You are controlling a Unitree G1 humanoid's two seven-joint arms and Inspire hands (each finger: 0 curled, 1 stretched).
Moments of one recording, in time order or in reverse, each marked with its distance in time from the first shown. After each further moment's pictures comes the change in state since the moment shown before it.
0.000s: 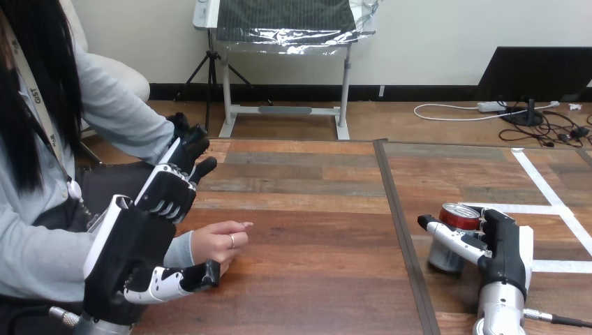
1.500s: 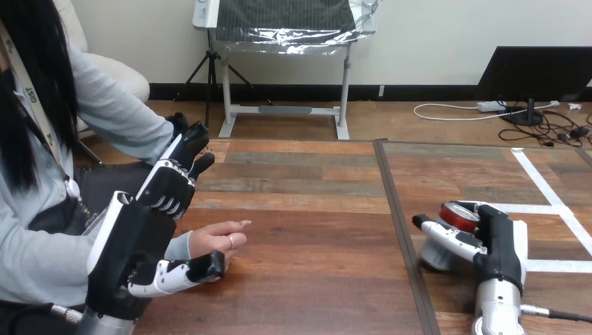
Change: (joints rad) left arm -0.008 -0.007 0.004 0.010 0.092 -0.021 0.098; right arm -0.005 -0.001 0.016 0.000 -0.022 -0.030 0.023
